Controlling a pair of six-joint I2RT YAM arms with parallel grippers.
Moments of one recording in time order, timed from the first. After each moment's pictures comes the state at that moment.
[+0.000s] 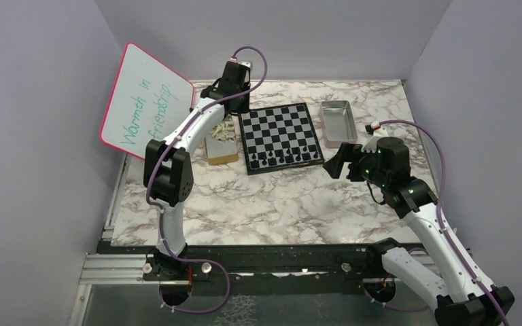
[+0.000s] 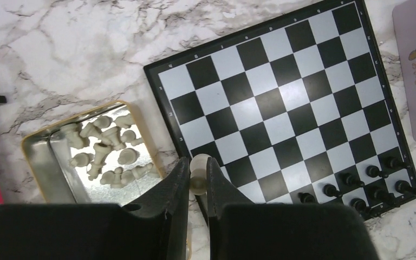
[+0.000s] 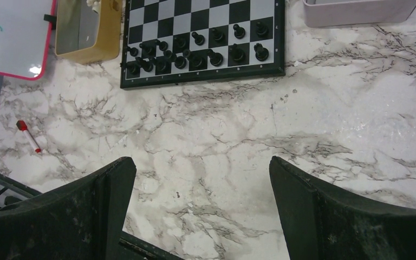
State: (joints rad) left arm -0.38 1.98 1.82 -0.56 -0.07 -0.21; right arm 0.31 0.82 0.81 -0.52 -0.14 0.39
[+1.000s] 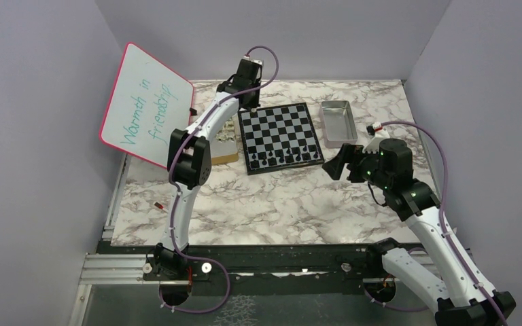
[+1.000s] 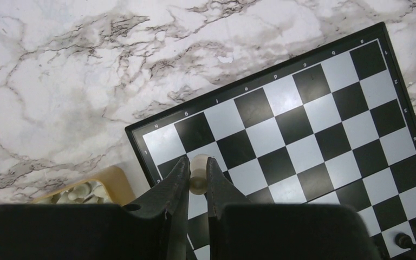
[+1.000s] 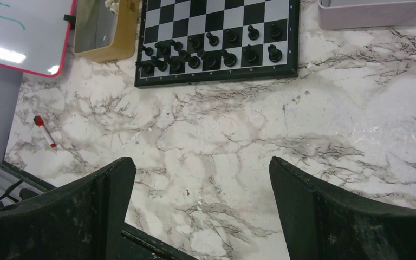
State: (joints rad) left arm -0.41 2.31 2.16 -0.59 -0.09 -0.17; right arm 0.31 0.78 0.81 -0.52 -0.18 0.40
